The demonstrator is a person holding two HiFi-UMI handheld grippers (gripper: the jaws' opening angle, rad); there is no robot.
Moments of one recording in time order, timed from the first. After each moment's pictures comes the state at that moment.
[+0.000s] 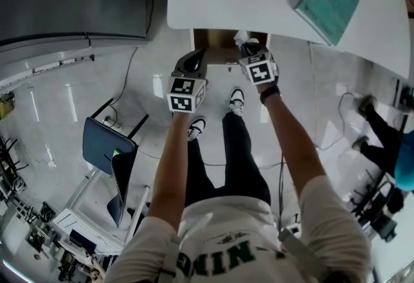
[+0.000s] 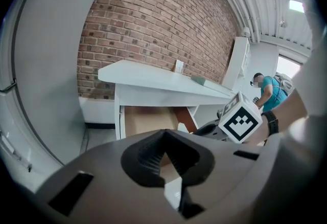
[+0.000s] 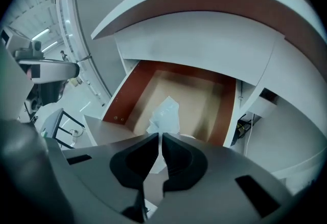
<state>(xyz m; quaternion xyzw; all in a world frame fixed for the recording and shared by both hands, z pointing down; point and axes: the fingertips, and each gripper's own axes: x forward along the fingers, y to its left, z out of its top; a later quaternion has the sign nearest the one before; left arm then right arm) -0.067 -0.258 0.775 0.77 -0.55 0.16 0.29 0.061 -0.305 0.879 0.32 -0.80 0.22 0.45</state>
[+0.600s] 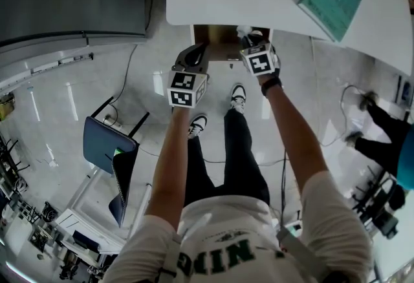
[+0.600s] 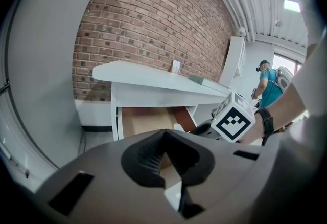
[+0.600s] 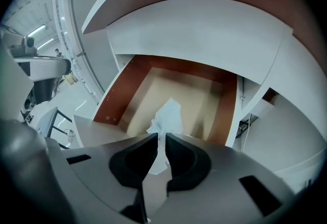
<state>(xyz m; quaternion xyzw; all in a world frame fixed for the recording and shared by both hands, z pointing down) -0.065 -0.268 0.781 0.78 -0.53 0.17 0.27 0.061 -0.323 0.893 0.34 -0.79 0.22 0.46</state>
